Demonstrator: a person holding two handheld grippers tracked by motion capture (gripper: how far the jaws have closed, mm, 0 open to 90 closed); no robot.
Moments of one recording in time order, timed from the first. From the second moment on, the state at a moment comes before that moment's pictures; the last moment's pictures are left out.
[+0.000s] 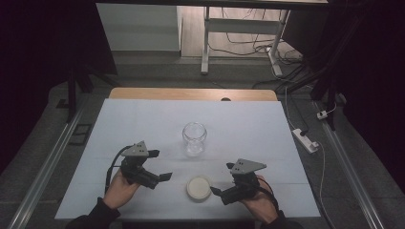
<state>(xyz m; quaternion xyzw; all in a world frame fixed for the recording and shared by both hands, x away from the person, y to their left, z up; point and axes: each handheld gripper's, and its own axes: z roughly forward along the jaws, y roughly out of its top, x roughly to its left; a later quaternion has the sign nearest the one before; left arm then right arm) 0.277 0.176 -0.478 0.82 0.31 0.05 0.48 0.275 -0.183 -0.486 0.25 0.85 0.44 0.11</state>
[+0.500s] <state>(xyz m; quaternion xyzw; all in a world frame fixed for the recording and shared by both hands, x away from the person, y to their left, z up) 0.247 0.206 -0.490 0.81 0.34 0.06 0.48 0.270 -0.216 -0.484 0.29 0.84 0.44 0.13</state>
